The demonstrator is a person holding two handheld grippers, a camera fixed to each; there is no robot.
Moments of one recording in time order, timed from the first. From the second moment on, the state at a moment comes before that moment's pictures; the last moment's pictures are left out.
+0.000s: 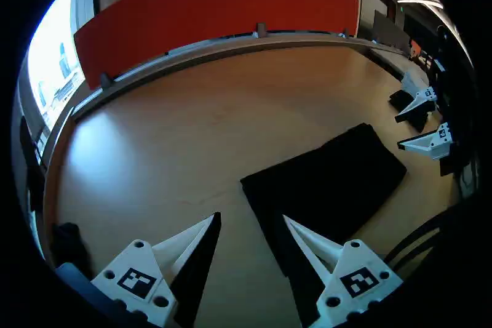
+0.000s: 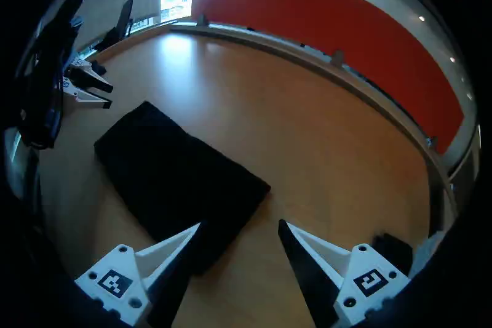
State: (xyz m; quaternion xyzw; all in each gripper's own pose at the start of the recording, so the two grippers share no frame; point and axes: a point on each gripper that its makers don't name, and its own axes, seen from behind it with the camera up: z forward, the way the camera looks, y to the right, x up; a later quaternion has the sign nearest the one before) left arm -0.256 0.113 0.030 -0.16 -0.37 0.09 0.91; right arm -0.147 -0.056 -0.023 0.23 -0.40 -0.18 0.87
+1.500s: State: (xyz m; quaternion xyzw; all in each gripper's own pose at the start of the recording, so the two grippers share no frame) left arm -0.250 0.070 -0.113 -0.07 -0.40 -0.04 0.91; right arm -0.166 -0.067 -0.078 0.29 -0.43 -0.20 0.83
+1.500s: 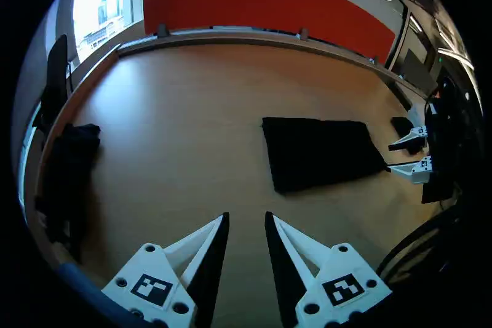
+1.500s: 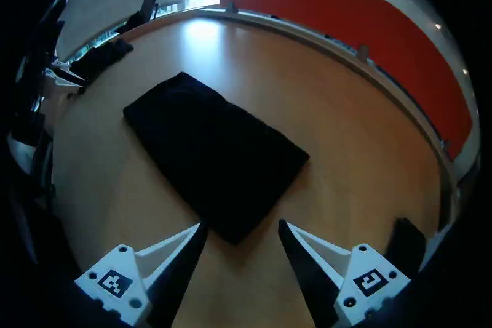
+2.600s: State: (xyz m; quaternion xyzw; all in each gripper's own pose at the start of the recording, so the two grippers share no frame) left arm -0.251 0.041 -0.152 -0.03 -0.41 -0.05 0.91; right arm -0.187 -0.068 -0.090 0.33 -0.46 -0.20 0.80
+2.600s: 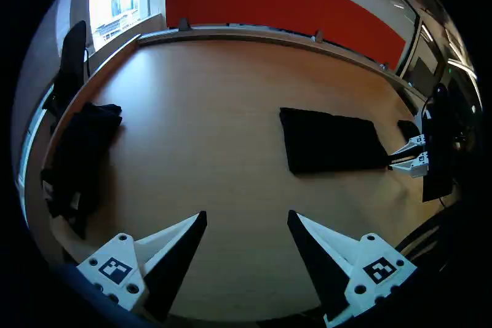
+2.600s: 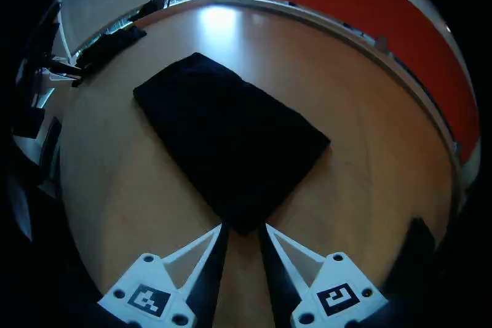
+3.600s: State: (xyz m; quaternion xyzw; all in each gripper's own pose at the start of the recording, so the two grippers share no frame) left arm -0.248 0.040 -0.143 -0.03 -0.40 -0.05 0.91; right arm -0.148 -0.073 -0.068 0.33 -0.43 -0.21 0.82
